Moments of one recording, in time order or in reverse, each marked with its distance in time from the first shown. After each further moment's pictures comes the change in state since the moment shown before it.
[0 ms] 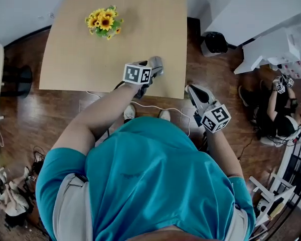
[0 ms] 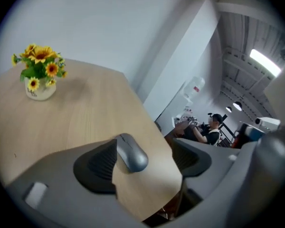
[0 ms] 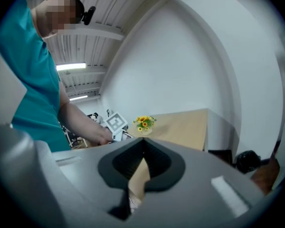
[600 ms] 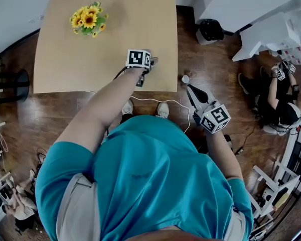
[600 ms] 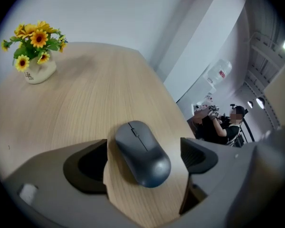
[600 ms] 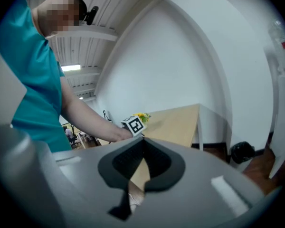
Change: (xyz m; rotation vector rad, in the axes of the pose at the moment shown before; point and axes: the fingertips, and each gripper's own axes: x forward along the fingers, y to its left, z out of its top) left arm 0.081 0.041 -0.031 -0.087 0.210 0.199; right arm -0.037 -0.018 -0.029 0.060 0.012 -0.048
